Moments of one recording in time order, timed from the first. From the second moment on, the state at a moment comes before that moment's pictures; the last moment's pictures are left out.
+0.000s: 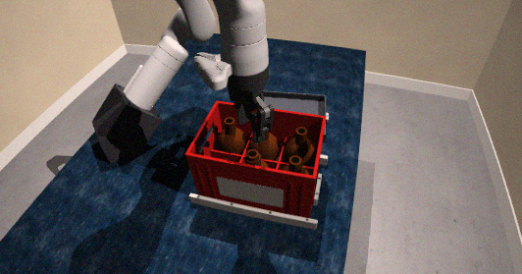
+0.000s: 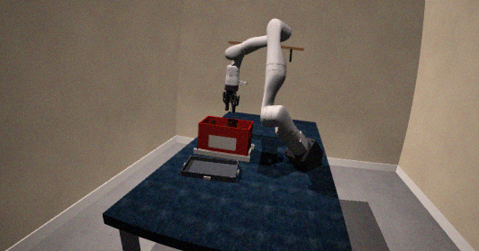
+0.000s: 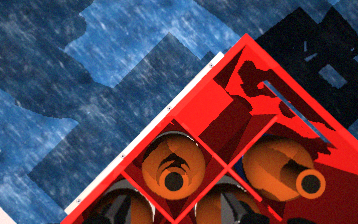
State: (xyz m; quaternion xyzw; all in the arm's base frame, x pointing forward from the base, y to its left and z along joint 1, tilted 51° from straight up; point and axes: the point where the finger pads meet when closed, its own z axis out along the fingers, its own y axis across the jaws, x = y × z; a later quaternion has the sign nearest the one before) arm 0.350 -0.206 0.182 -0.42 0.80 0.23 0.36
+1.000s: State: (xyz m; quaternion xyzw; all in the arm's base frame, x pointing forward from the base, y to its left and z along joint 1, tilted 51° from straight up) arm 0.350 -0.209 0.183 -0.42 0.80 0.23 0.36
